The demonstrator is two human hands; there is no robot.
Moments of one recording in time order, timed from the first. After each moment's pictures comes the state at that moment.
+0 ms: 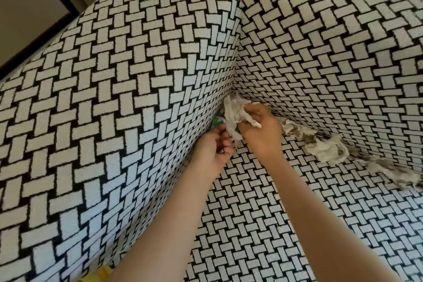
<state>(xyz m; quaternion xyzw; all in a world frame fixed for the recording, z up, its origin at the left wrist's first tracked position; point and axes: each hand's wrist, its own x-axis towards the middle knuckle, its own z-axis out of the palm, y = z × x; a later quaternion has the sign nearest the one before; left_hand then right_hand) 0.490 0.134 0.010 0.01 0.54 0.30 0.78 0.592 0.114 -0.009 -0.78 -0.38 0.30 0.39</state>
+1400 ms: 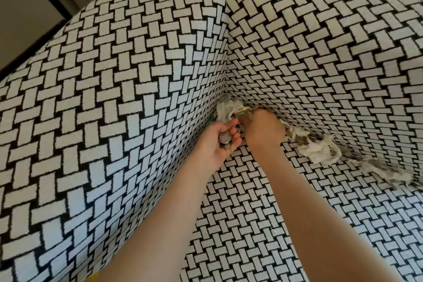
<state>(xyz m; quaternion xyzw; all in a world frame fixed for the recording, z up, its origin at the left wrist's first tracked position) 0.505 0.141 0.023 0.11 0.51 0.25 0.81 0.606 0.132 0.000 -0.89 -0.42 0.17 0.05</state>
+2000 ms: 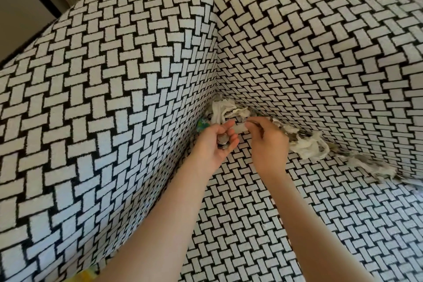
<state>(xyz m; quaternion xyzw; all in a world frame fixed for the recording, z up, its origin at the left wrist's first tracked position) 0.517 0.131 0.019 0.10 0.51 0.26 0.81 0.610 0.078 -0.004 -0.81 -0.44 0.12 0.36</state>
